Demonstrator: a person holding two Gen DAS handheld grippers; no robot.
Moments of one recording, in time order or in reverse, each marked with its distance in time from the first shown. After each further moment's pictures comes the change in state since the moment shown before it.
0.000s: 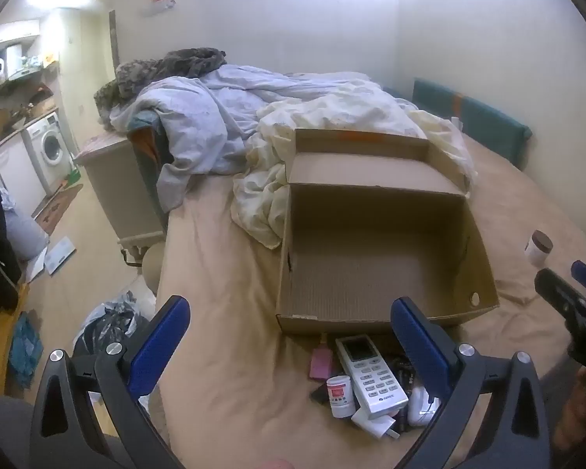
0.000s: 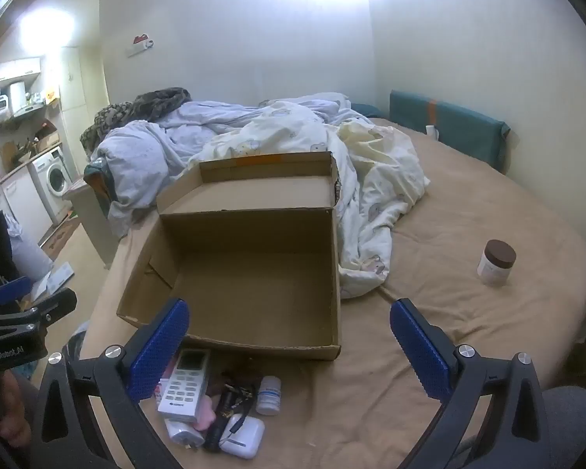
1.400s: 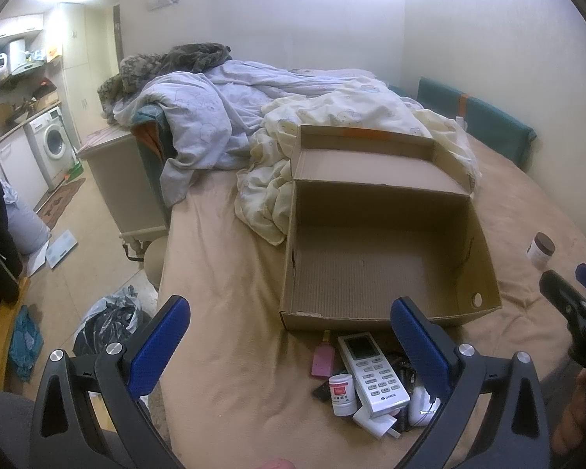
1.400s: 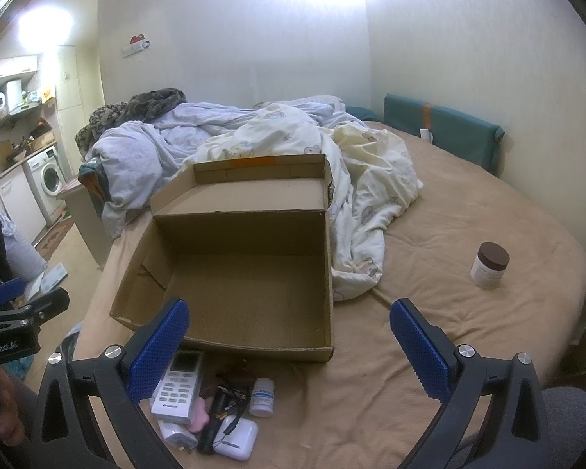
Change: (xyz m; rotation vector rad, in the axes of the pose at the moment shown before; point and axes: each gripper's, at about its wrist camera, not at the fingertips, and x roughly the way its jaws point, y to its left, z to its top) left arm 0.006 0.007 -0.001 -0.026 0.009 0.008; right arm 0.001 -0.002 0.001 -0.010 -0.008 -0.014
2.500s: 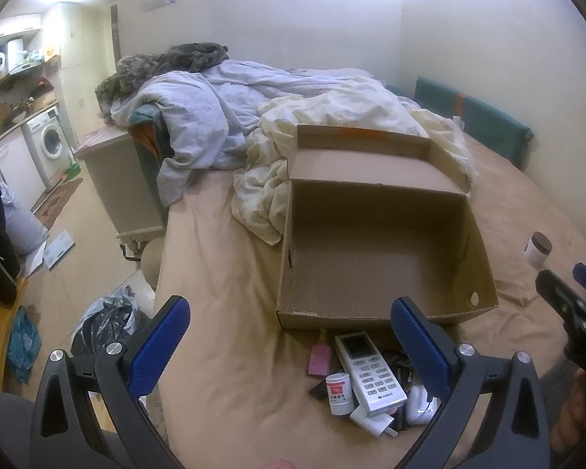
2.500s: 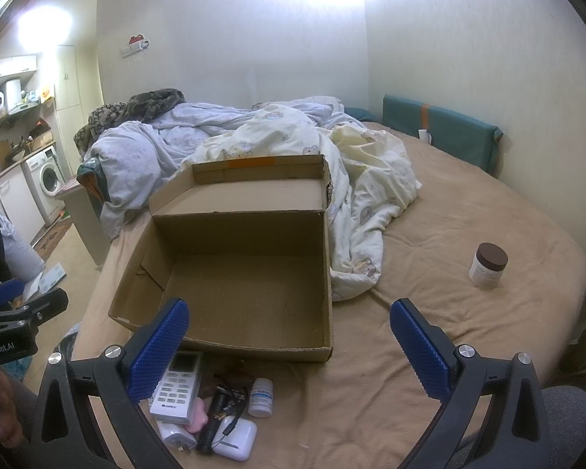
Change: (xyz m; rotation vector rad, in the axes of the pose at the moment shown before) left arm -0.001 -0.004 0.000 0.007 -0.001 -0.009; right arm -0.002 0.000 -0.001 -0.002 -0.001 -0.003
